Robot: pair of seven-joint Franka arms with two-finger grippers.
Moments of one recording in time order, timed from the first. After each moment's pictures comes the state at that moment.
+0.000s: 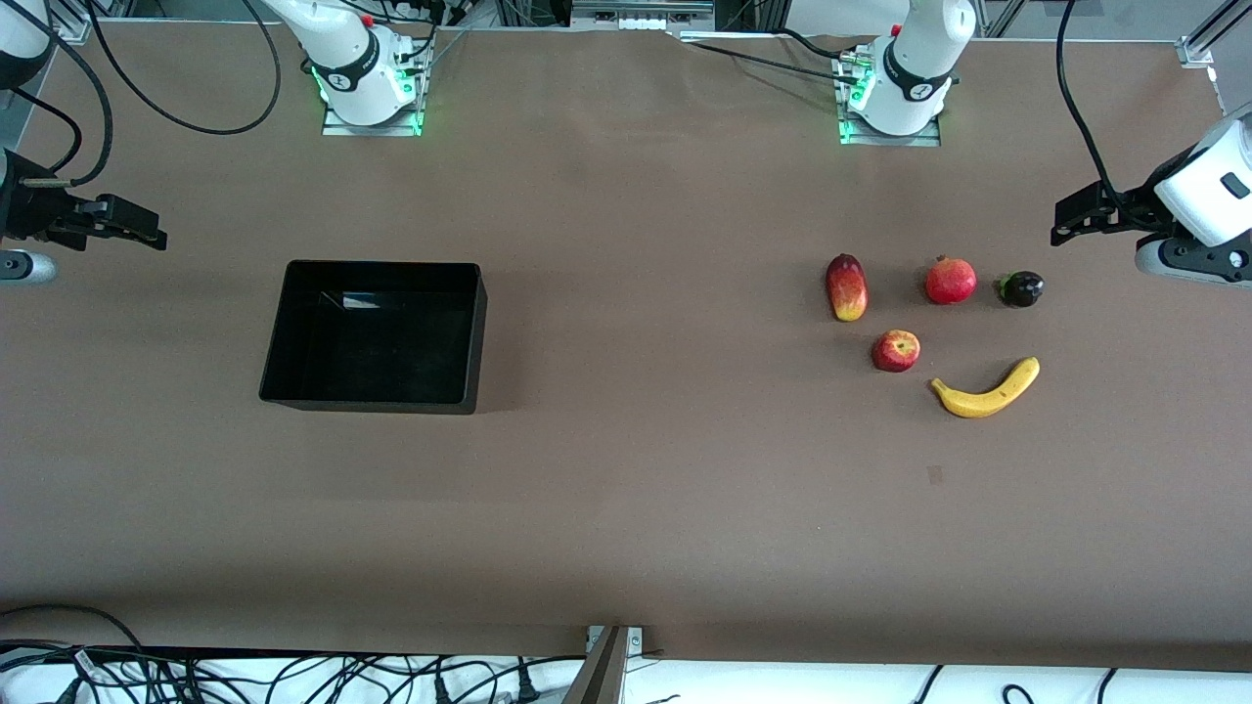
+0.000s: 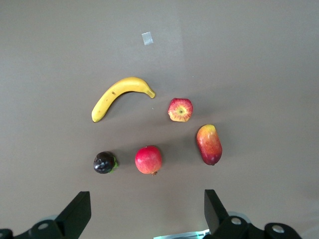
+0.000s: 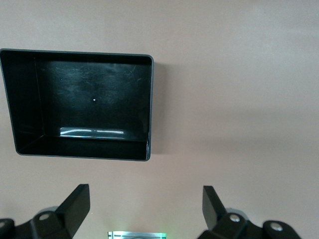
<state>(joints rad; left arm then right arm) 0.05 0.04 -0.06 -1.59 0.00 1.51 0.14 -0.06 0.03 -0.02 -1.67 -0.02 1.58 -0.10</state>
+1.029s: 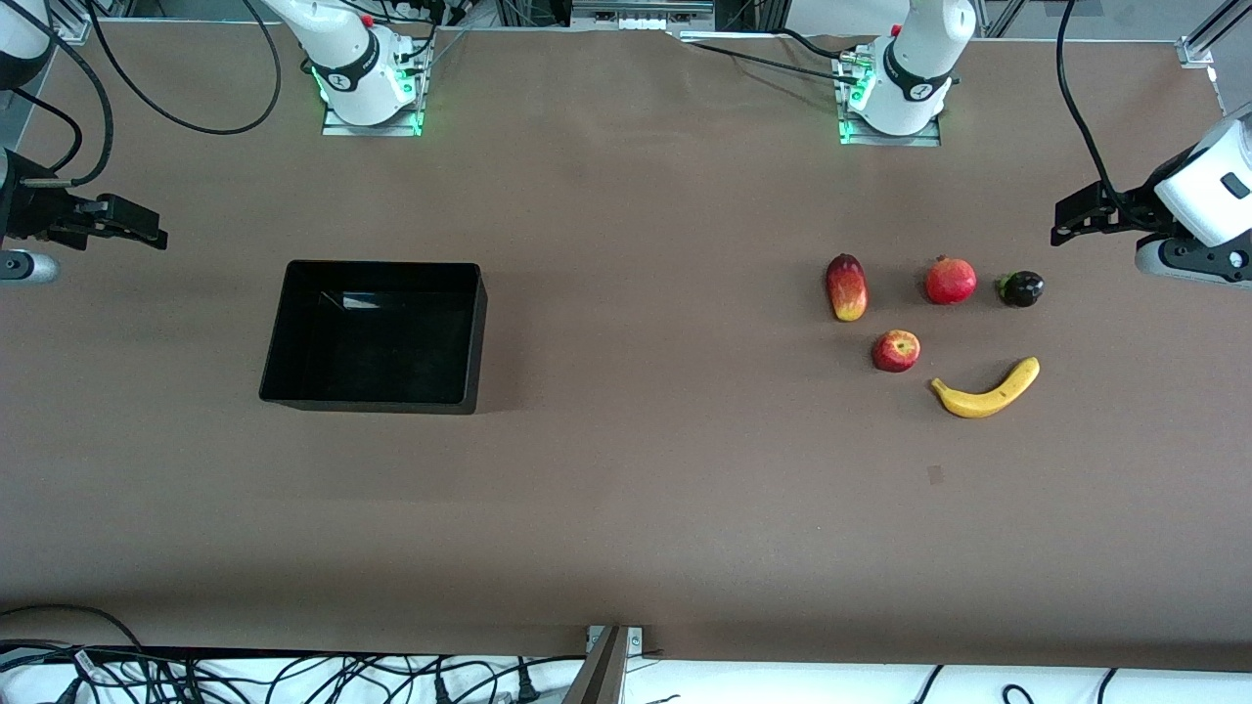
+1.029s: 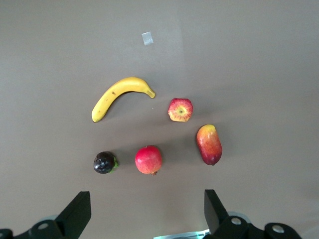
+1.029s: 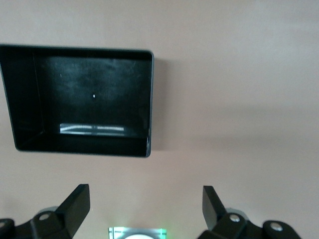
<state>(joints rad) 0.05 0.04 -0.06 -1.59 0.00 1.51 0.14 -0.06 0.04 -0.02 -1.68 -0.02 1.54 -0.10</state>
